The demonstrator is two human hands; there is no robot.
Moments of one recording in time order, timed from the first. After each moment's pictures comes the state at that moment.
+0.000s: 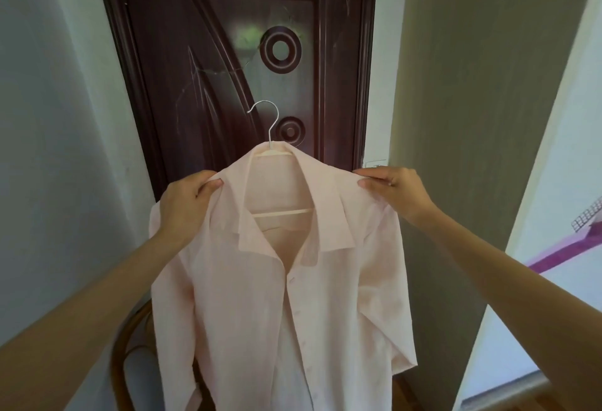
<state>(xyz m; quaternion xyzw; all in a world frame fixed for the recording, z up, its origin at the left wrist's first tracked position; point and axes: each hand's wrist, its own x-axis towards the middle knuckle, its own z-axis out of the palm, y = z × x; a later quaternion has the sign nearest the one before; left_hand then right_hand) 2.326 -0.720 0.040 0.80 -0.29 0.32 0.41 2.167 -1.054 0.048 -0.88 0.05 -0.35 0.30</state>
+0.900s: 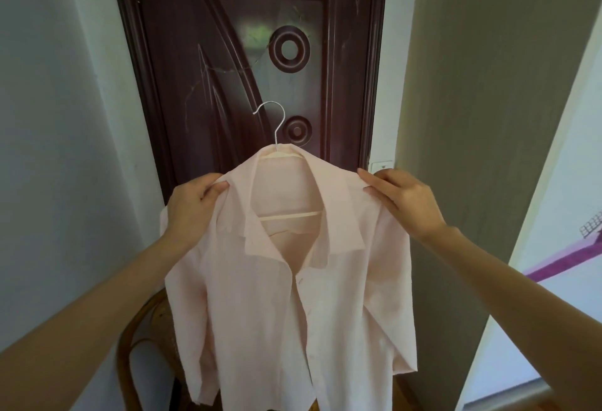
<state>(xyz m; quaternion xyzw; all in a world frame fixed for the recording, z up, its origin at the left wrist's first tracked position) 2.317 -0.712 0.031 0.80 -0.29 0.27 0.46 2.165 -1.059 0.023 -0.86 -0.10 -0.50 -0.08</state>
